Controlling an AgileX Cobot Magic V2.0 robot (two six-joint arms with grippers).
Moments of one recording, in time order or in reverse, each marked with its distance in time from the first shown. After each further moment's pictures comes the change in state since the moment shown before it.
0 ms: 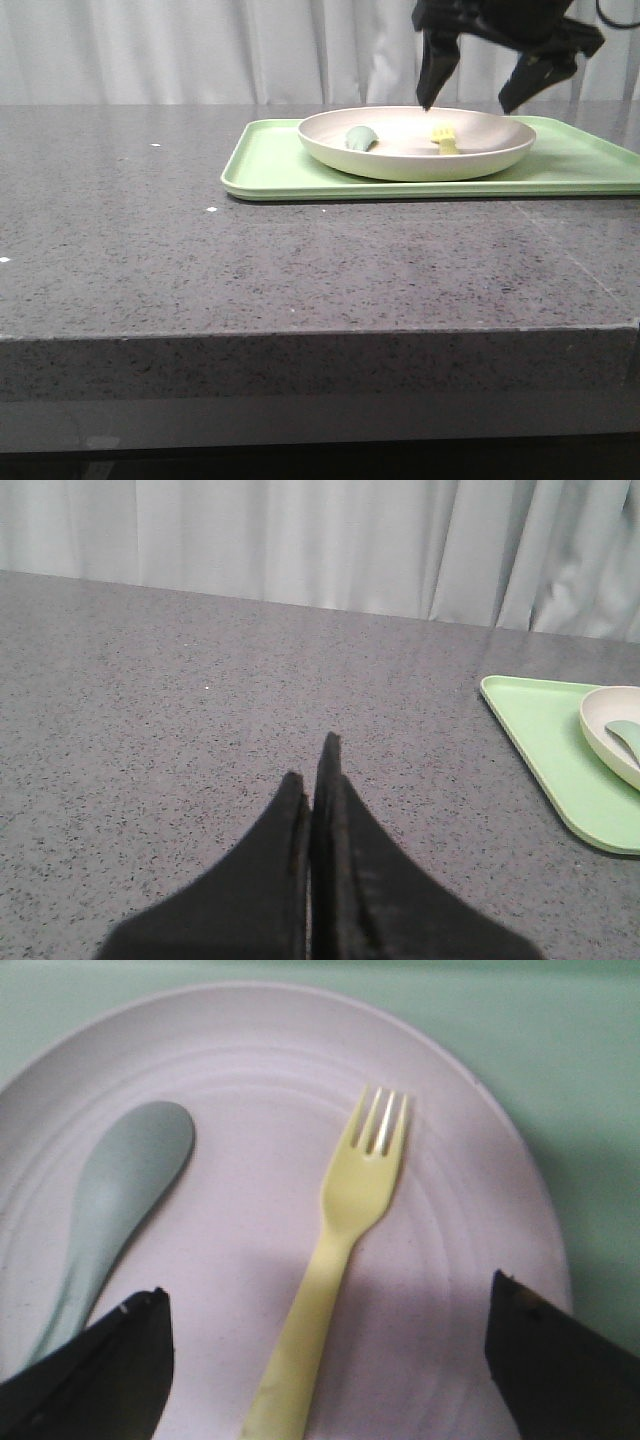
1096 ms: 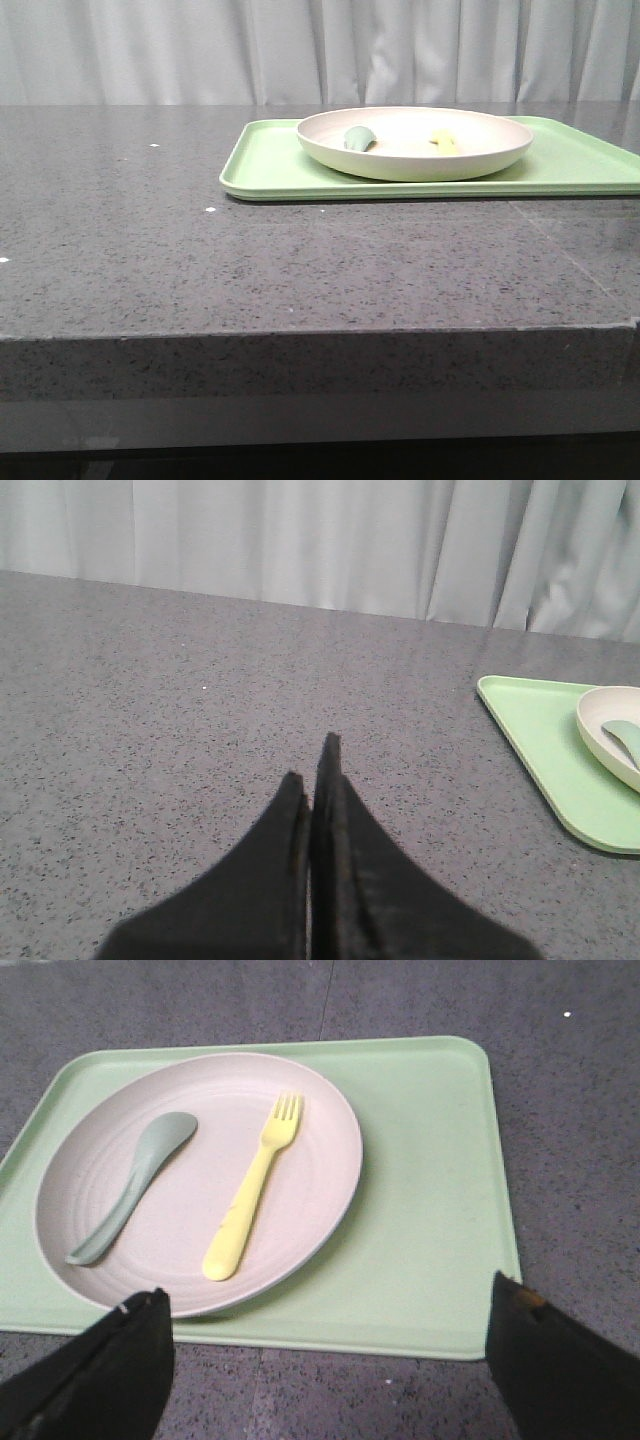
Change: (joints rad) left arm 0.000 0.000 0.000 0.000 0.000 -0.002; right arm -0.083 -0.775 0.682 -0.014 -0.270 -0.018
